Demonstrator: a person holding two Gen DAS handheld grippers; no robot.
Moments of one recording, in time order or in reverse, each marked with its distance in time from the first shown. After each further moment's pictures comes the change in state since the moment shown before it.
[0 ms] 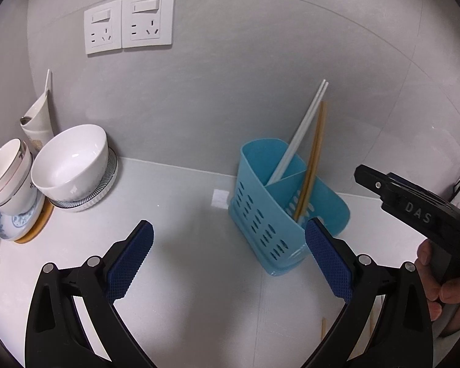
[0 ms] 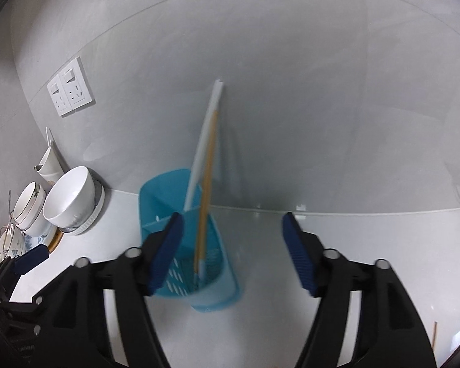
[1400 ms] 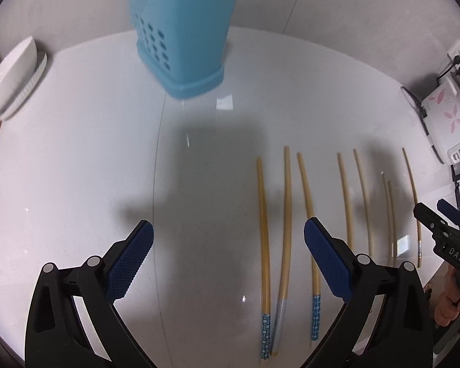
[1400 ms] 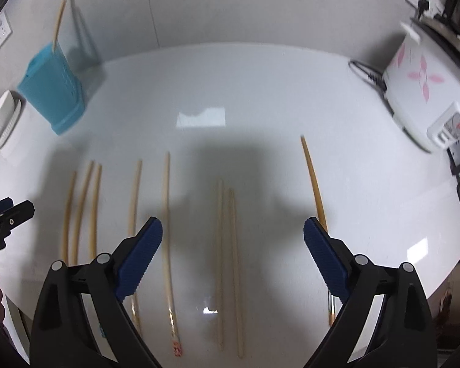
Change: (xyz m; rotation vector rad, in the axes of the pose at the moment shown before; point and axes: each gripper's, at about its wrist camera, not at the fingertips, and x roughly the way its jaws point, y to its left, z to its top) left arm 0.022 -0.096 -0.152 0.127 0.492 -0.099; right arm -0.099 -0.177 -0.204 0.143 0.415 -0.319
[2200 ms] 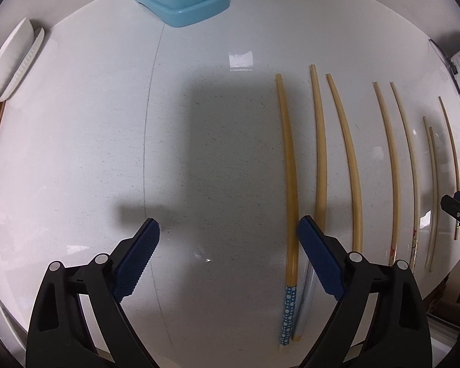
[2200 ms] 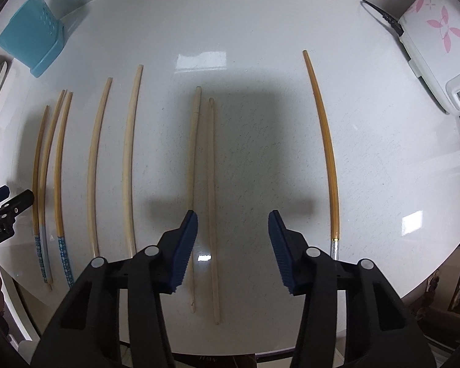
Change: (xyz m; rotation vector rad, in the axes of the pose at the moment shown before) left arm 0.047 -0.015 -0.036 0.038 0.190 0.140; right arm 0.040 -0.012 -0.029 -0.051 0.262 0.010
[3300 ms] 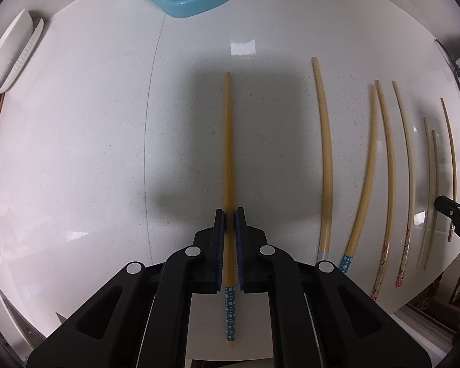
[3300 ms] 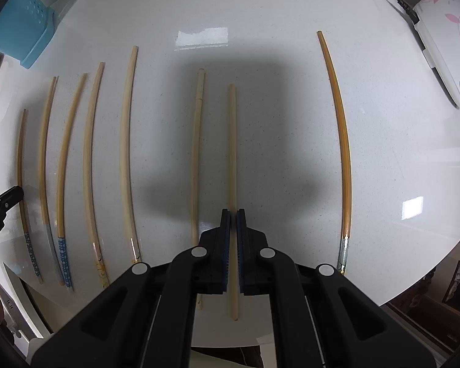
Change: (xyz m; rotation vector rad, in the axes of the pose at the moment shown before) left arm 0.007 -0.004 0.017 -0.021 0.071 -0.008; right arm 0.026 0.004 0.031 0.007 0.113 0.014
